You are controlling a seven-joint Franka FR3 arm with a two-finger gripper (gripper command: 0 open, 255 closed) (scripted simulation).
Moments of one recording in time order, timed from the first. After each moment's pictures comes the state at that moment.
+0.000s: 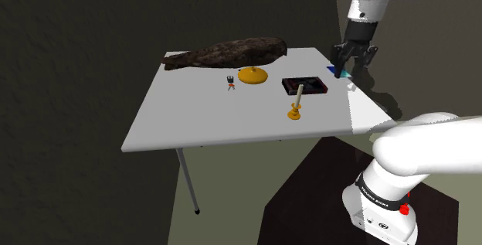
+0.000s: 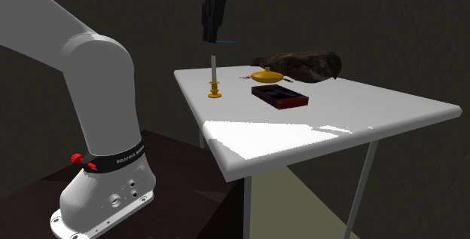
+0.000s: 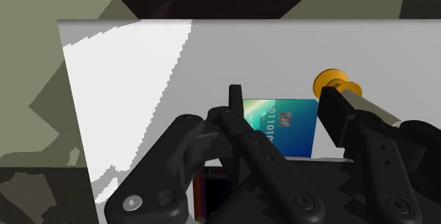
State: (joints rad) arm -0.38 -0.82 -0.10 -2.48 -0.01 1.54 0.27
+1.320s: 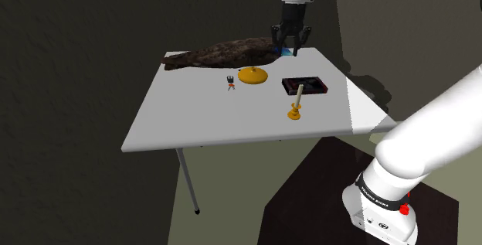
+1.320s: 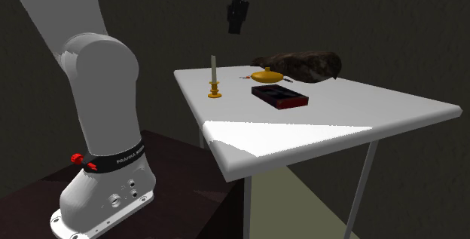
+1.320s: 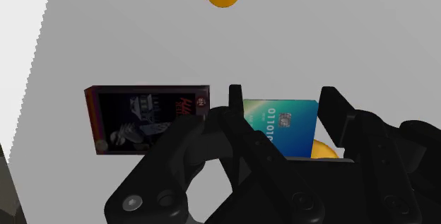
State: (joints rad) arm -0.29 -0.23 0.05 -1.97 0.10 1.63 0.46
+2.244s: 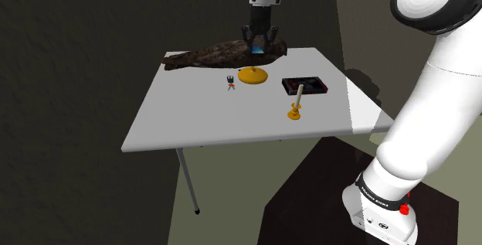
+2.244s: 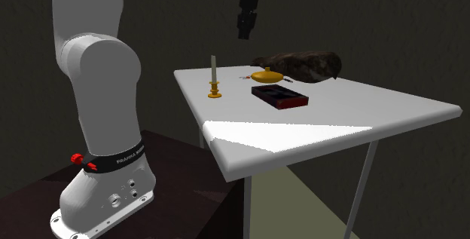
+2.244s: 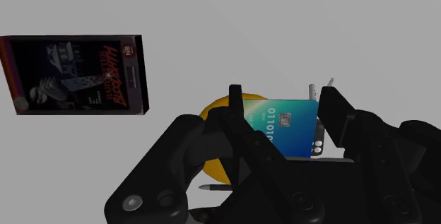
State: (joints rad) arm -0.25 0.14 0.10 -1.60 0.09 1.63 0.55
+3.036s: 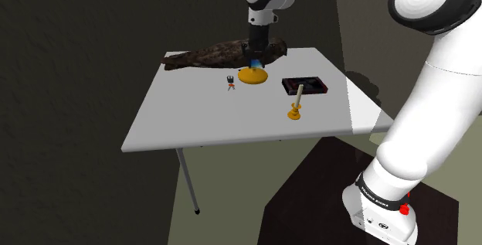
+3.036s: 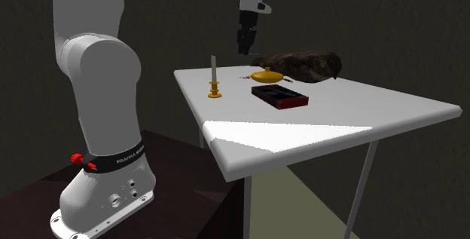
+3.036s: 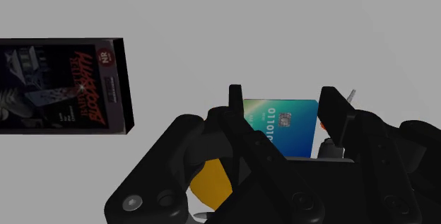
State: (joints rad) arm -0.25 0.15 0.10 -1.75 0.09 1.79 0.54
